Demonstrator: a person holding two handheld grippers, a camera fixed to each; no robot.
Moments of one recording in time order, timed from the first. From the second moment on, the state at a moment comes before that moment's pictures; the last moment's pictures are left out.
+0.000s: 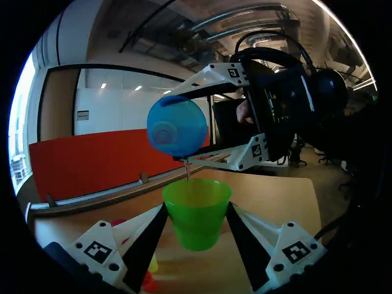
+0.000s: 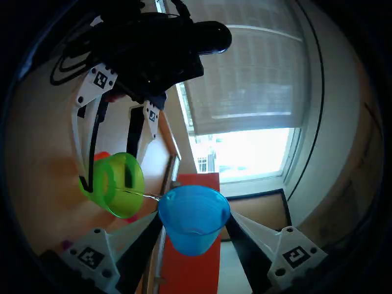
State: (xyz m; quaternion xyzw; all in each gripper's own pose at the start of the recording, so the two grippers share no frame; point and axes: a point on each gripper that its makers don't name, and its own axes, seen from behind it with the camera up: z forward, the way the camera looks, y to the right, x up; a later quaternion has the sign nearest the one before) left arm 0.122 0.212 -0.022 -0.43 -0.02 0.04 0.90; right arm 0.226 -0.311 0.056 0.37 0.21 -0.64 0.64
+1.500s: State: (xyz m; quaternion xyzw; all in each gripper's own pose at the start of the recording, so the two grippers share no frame) left arm 0.123 0.212 -0.023 -0.43 -0.02 0.04 0.90; right arm 0.230 -0.314 0.061 0.35 0.23 -0.67 0.62
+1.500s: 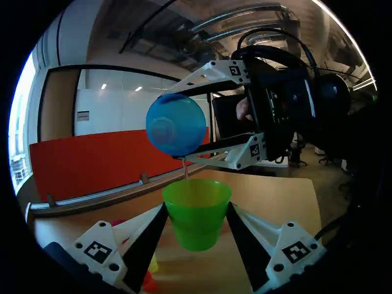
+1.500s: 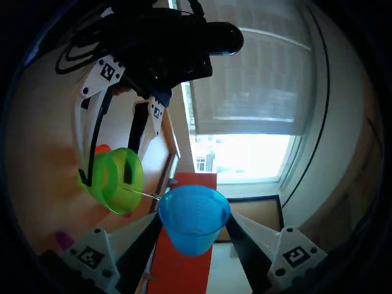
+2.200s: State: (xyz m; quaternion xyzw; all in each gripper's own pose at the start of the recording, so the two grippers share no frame) left arm 0.126 0.211 -0.024 -0.43 -0.02 0.04 0.90; right arm 0.236 -0.317 0.060 0.35 0.24 -0.68 0.61
